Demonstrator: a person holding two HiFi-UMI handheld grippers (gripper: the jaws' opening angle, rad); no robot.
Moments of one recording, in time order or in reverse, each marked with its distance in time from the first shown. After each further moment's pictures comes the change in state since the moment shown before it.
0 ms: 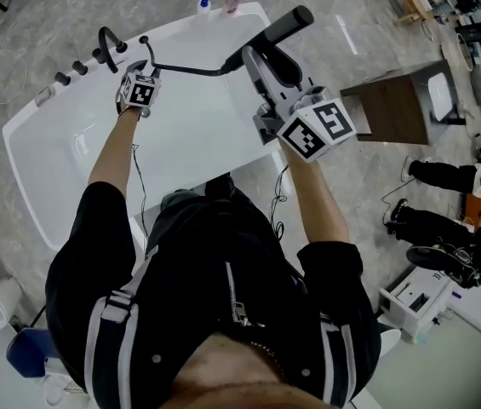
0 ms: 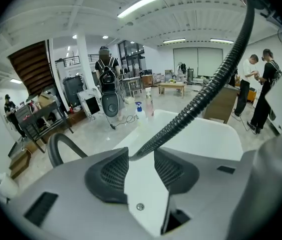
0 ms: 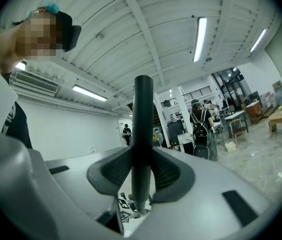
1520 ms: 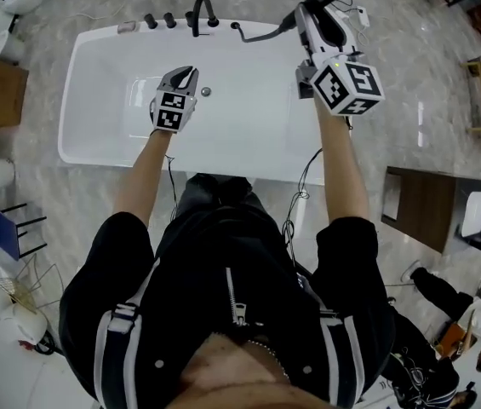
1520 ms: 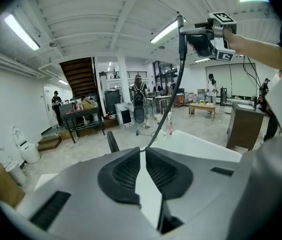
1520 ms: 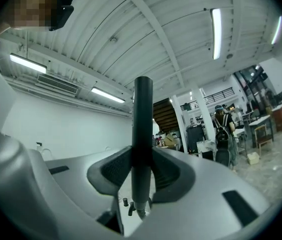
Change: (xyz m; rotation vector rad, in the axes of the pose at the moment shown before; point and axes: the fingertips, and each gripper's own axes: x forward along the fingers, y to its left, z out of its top) left arm -0.201 -0.040 0.004 -0.228 -0.204 0.361; right arm 0.082 -0.024 0.018 -0.106 -0.017 0.227
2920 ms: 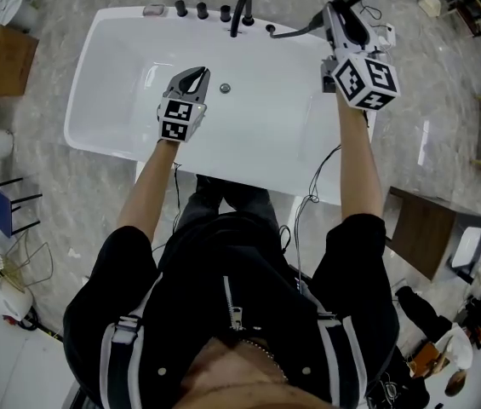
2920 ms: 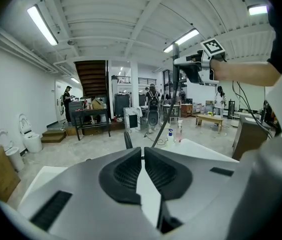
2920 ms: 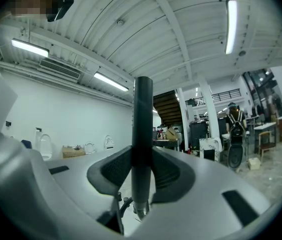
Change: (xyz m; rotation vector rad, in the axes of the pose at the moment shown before) left arm -0.023 0.072 -0.009 -0.123 -0.084 0.053; right arm 0.120 0.001 -0.062 -0.091 0.102 0.018
